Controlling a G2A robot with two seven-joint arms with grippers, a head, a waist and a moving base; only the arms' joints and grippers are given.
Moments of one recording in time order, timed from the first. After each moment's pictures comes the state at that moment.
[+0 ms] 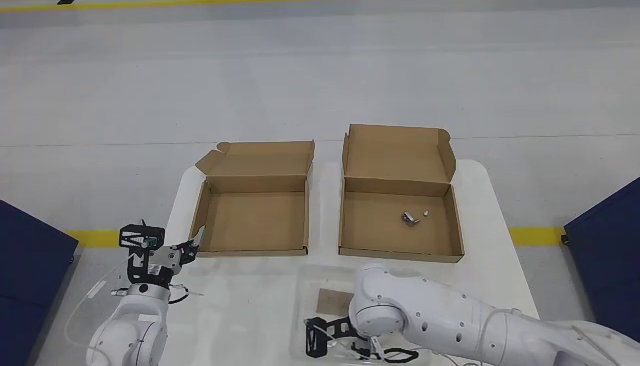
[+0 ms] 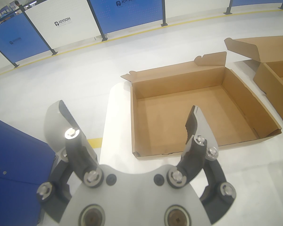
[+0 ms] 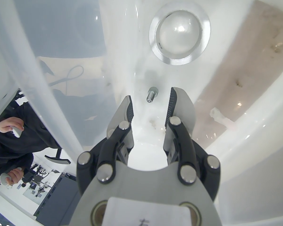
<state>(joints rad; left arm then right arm) 1.73 -1.15 -1.60 -1.80 1.33 0.00 0.00 -0.76 -1.10 0.20 -1.66 -0.68 -0.40 1.42</state>
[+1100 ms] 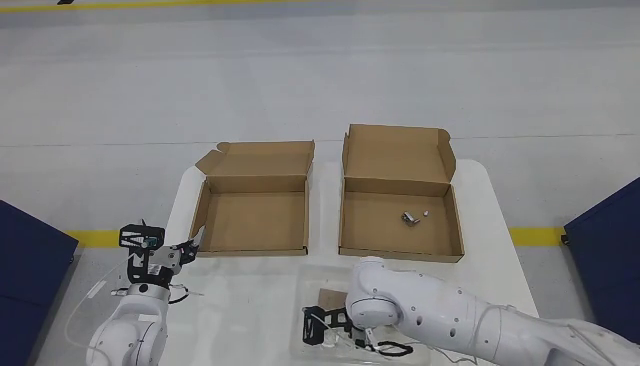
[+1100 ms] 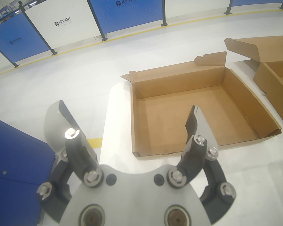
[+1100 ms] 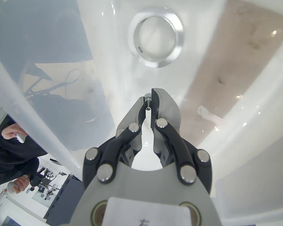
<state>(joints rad) 1.73 -1.15 -1.60 -1.80 1.33 0.00 0.00 -0.75 -1.12 0.25 -1.65 -0.70 -0.34 1.47</state>
